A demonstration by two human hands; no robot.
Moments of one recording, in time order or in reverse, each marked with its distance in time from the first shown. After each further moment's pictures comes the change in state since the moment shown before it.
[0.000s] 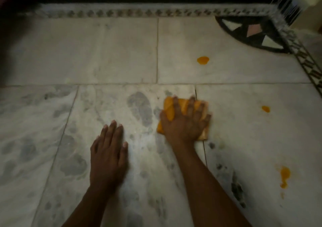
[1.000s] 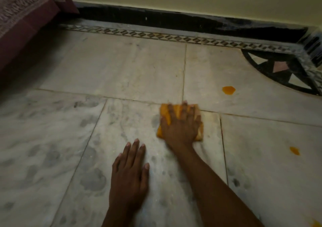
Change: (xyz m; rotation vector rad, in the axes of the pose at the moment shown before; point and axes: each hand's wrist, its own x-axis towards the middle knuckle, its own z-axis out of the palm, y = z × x) left_hand 0.007 -0.001 0.000 -0.013 -0.015 -0.041; right_hand 0.053 -0.092 0.020 0.011 -0.047 -0.235
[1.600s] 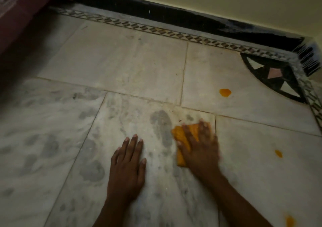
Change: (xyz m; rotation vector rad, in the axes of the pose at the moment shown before) left_hand 0.001 0.003 -0.007 -0.018 -0.051 -0.006; right_hand -0.063 0.102 -0.030 -0.143 -0.070 -0.180
